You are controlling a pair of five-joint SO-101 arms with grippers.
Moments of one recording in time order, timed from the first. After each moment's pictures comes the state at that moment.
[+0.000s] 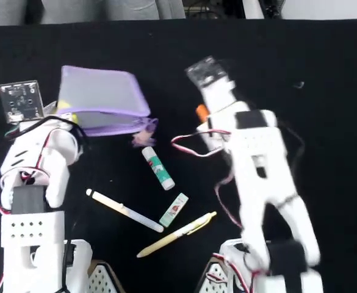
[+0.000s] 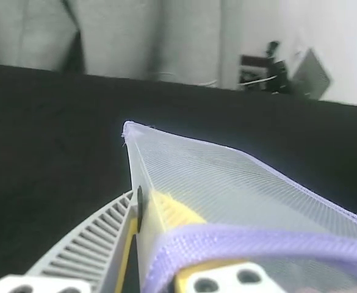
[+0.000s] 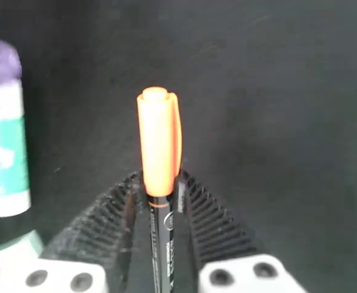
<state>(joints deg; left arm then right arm) -8.0 -63.2 51.0 41.0 4.7 -5.7 -19.0 29.1 61.0 22.2</state>
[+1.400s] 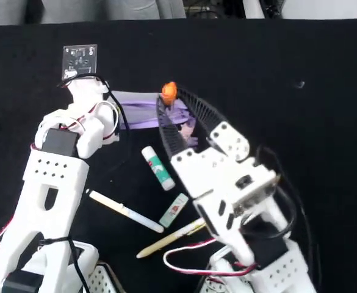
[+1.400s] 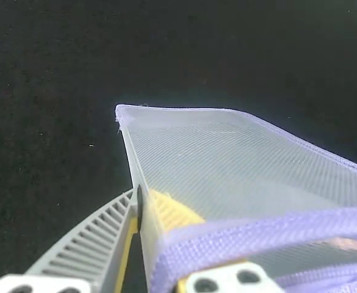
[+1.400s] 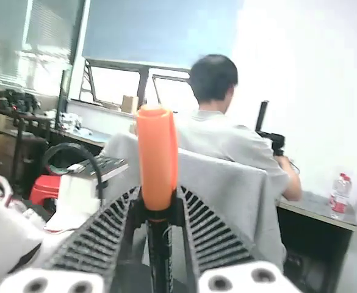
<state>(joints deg) 5.4 -34.3 29.8 55.3 8.8 -32.3 -80.7 61.8 10.6 10.6</state>
